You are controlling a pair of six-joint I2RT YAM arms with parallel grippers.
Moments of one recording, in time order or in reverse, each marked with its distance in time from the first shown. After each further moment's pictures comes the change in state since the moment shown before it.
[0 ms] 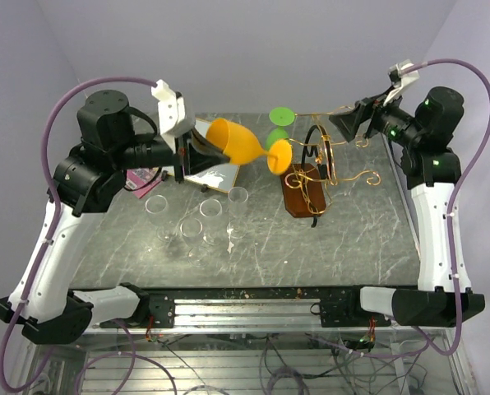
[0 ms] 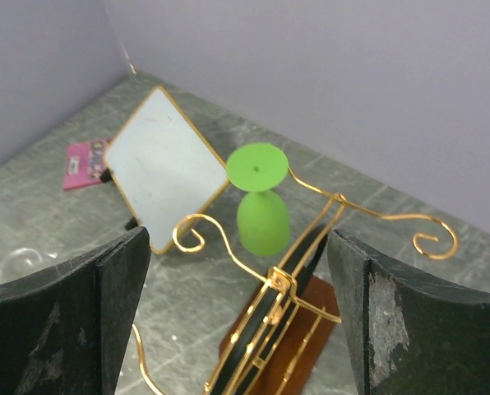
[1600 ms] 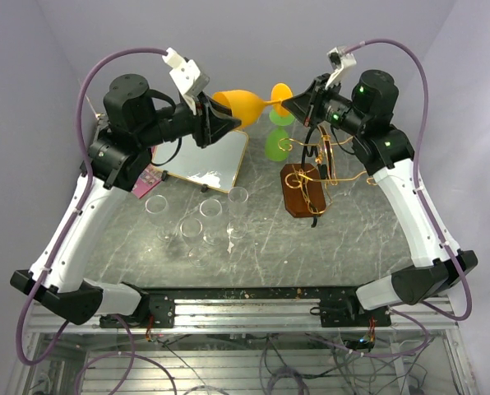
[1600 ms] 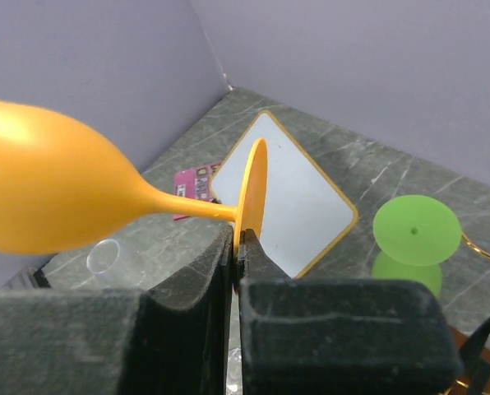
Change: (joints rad) left arm 0.016 0.131 -0.022 0.325 -0.328 -0.204; right arm 0.416 0.190 0.170 0.064 0.244 0.292
